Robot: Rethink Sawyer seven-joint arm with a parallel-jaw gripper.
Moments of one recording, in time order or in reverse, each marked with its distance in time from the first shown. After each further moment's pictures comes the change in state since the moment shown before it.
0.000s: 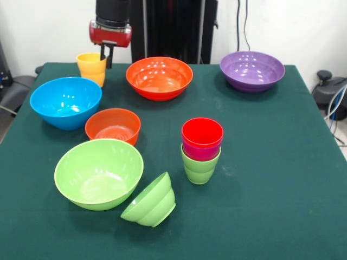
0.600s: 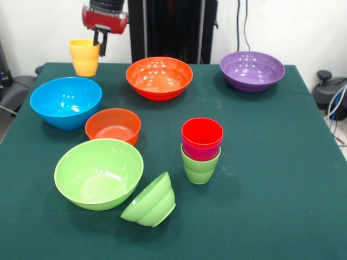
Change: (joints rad) arm -0.123 -0.247 0.155 0.112 0.026 0.182 0.000
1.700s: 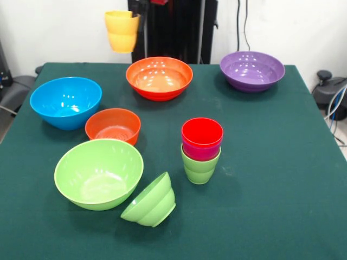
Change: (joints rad) arm 0.022 -0.363 0.321 0.153 0.317 0.368 0.000
